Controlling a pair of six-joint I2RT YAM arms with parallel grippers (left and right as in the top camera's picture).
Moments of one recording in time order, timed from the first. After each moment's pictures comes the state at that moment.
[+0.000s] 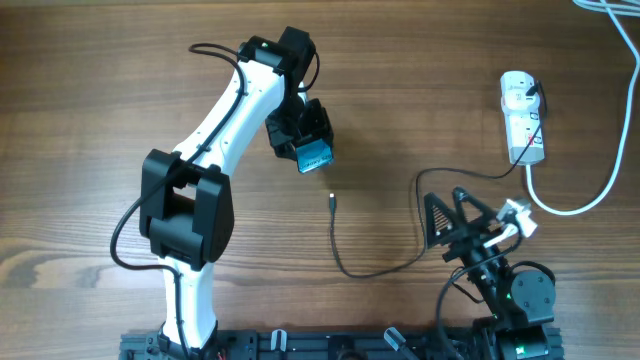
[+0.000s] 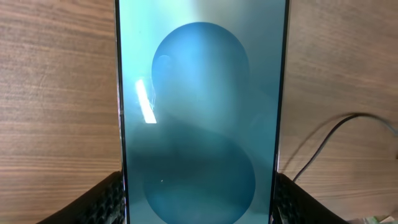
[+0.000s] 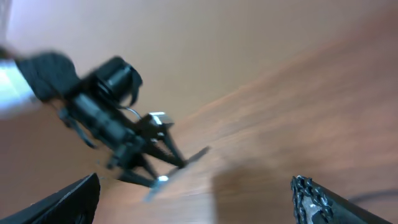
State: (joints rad) left arm -0.40 2.13 1.84 -1.30 0.33 -0.64; right arm 0.15 0.02 0.01 0.02 -0.29 0.81
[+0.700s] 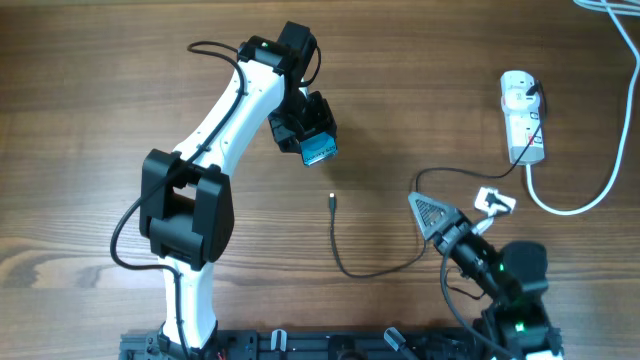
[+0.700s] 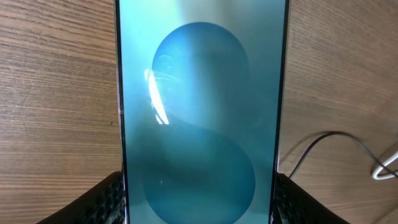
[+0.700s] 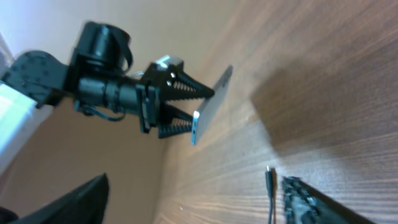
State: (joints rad) left arm -0.40 2.13 1.84 -1.23 0.33 -0.70; right arm 0.15 0.37 0.08 0.10 -0.51 1.09
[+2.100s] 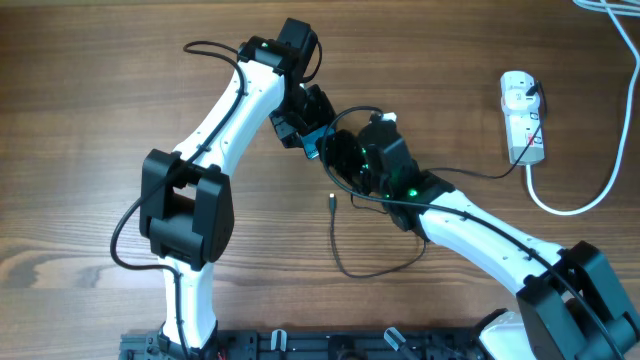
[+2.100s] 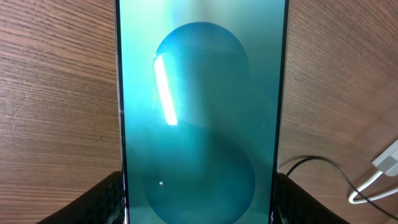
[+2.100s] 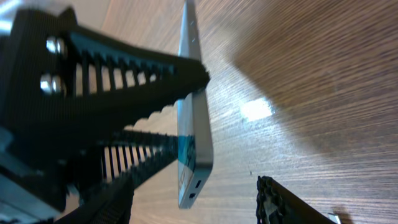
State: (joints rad) left arm -0.40 2.13 1.84 -1.16 0.30 -0.81; right arm 0.61 1.57 0.82 0.10 -0.11 1.23
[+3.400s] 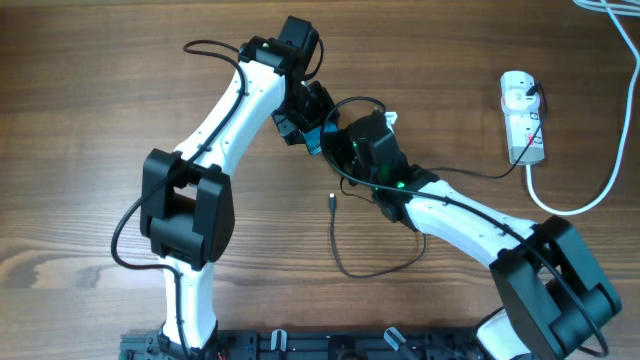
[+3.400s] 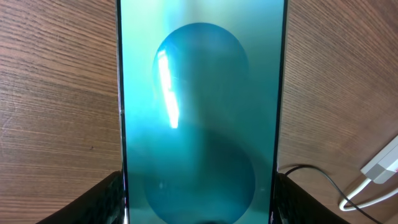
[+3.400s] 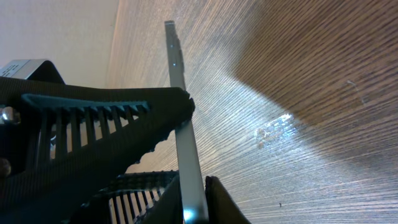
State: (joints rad) left arm -0.40 2.13 1.84 -1.12 0.30 -0.83; right arm 0.61 1.69 0.86 0.21 -0.06 1.42
